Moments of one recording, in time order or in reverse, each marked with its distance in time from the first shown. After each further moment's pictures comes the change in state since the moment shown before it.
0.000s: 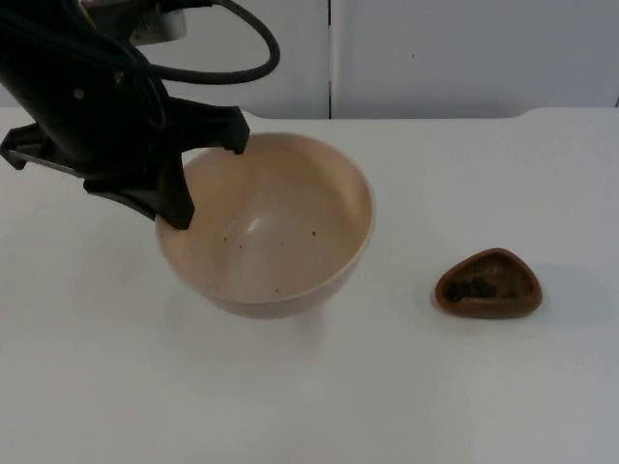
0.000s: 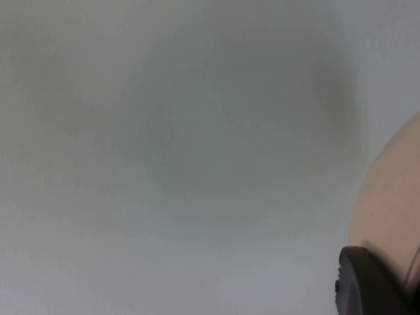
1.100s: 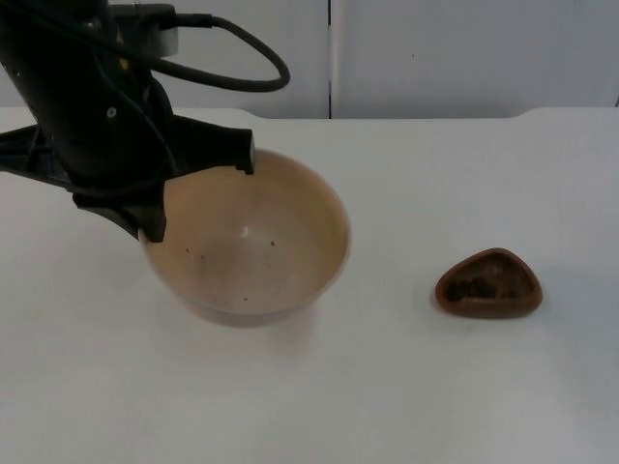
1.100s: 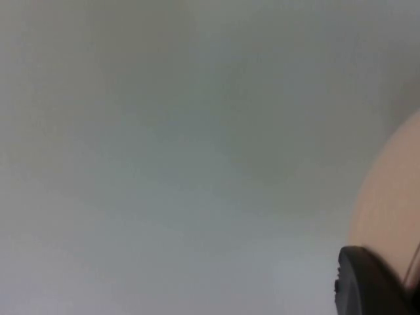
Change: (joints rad) right arm 0.000 0.757 -0.153 0.434 -0.346 -0.284; left arm -0.141 0.000 -0.002 0.414 0.056 -0.595
